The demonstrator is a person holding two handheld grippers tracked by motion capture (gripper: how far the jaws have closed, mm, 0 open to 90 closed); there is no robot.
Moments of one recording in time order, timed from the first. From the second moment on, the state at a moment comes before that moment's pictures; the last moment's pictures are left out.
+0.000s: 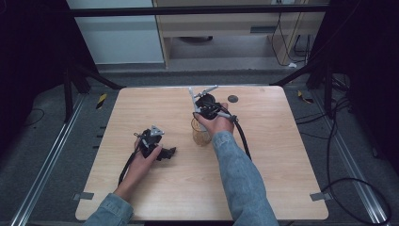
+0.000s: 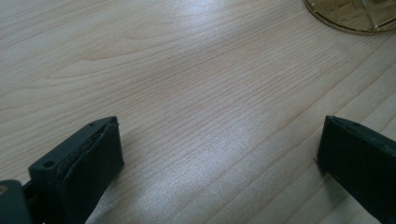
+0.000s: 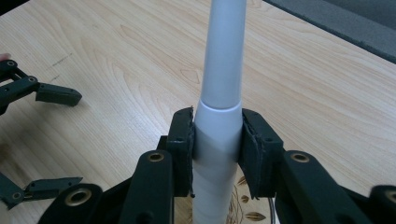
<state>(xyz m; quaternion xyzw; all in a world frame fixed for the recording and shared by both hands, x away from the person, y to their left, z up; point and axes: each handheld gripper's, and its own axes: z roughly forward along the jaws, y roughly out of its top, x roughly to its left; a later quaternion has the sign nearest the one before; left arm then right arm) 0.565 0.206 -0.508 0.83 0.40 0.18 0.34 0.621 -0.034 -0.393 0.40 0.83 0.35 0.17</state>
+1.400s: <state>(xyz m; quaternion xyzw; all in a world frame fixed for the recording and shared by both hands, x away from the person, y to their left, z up) 0.565 0.206 -0.508 0.83 0.40 0.18 0.34 0.607 -0.048 -0.382 0.41 0.82 0.36 0.18</state>
